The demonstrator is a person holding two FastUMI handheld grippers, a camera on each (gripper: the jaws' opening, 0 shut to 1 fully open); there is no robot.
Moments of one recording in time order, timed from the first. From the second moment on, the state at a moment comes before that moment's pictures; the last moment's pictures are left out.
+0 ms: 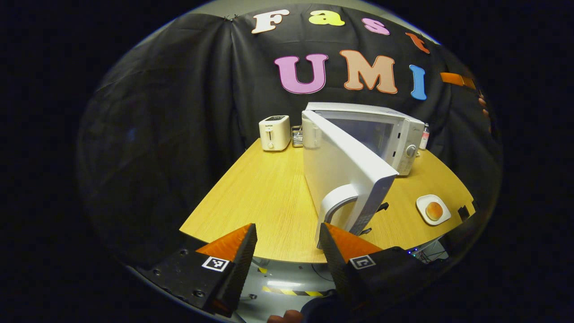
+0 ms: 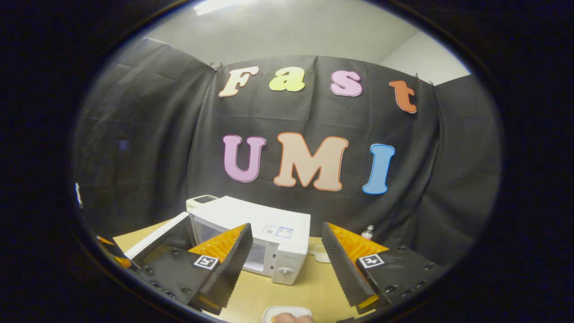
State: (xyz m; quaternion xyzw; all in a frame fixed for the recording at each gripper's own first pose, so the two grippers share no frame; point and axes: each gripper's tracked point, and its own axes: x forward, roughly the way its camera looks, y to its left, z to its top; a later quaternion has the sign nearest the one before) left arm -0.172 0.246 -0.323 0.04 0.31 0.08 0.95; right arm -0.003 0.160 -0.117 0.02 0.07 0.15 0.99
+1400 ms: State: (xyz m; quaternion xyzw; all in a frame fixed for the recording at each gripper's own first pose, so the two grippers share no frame) left arm -0.084 0.205 -0.028 0.03 -0.02 0.08 1.00; right arm -0.058 0.129 -0.371 0.08 0.23 0.09 0.97
